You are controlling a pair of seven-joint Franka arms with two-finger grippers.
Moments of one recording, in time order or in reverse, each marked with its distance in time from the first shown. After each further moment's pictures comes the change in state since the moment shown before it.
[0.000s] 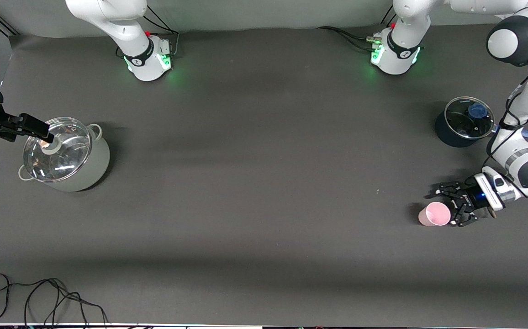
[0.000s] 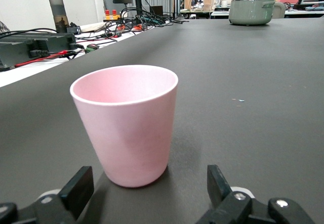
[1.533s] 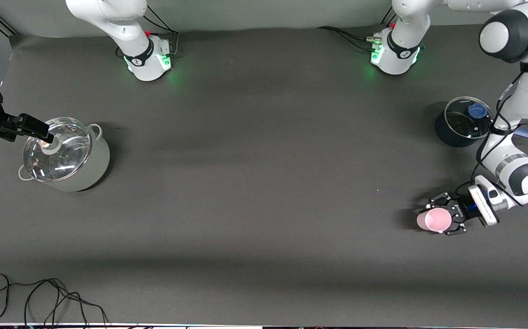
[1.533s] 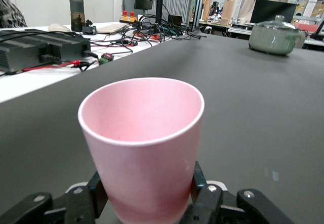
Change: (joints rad) left arm -0.108 -0.095 -0.034 -0.013 -0.079 0.080 -0.284; right arm 0.000 0.000 -0.002 0.001 0.002 0.000 0.042
